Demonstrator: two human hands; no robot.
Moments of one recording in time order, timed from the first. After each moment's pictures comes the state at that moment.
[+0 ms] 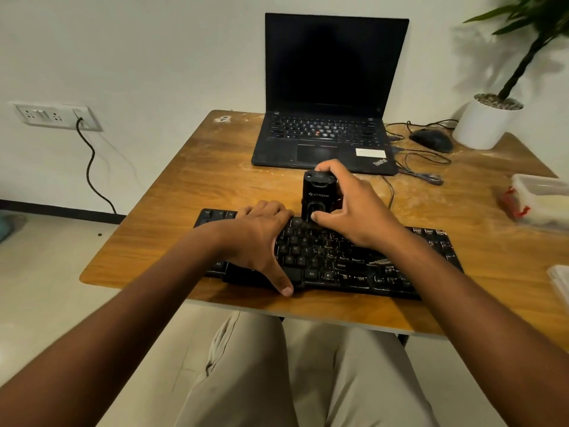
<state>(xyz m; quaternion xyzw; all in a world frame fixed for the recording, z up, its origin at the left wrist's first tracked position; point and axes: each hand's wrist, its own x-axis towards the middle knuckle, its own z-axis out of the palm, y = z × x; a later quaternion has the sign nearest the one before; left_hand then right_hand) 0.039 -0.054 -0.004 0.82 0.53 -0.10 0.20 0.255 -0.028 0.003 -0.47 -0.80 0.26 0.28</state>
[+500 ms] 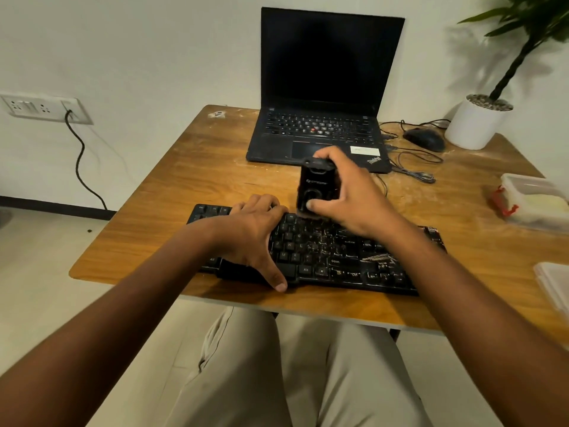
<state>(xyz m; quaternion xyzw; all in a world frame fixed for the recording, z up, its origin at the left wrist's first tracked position) 0.037 -0.054 -0.007 0.82 0.53 -0.09 0.20 0.255 -0.030 0.019 -0.47 -0.78 0.28 0.29</state>
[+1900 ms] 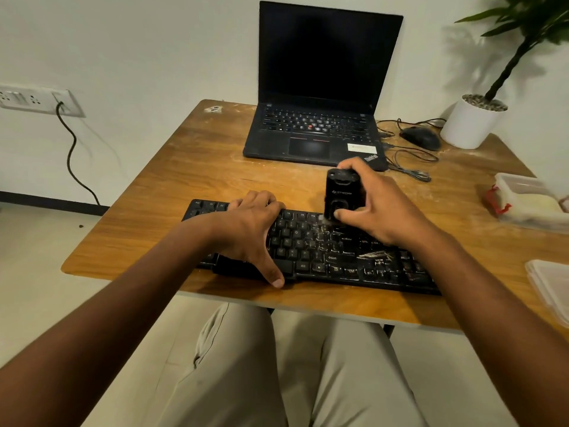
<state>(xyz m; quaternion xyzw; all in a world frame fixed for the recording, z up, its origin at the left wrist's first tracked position) 0.035 -0.048 -0.015 0.82 0.53 -0.07 0.20 0.295 -0.033 0.011 -0.52 -0.79 0.23 0.23</state>
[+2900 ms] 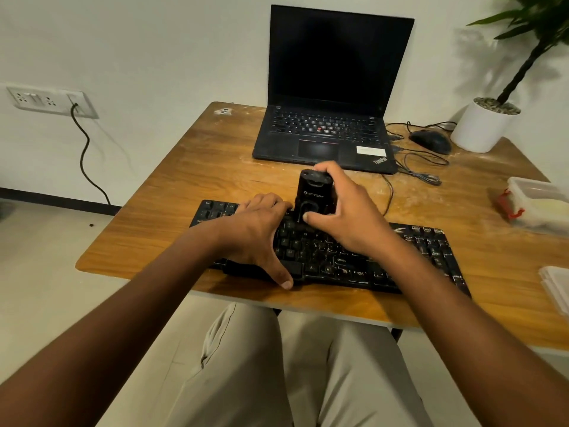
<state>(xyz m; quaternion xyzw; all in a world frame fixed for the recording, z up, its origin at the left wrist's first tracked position) 0.037 -0.060 -0.011 0.81 0.55 -0.03 0.21 0.241 -0.047 0.003 -0.47 -0.78 0.28 0.29</state>
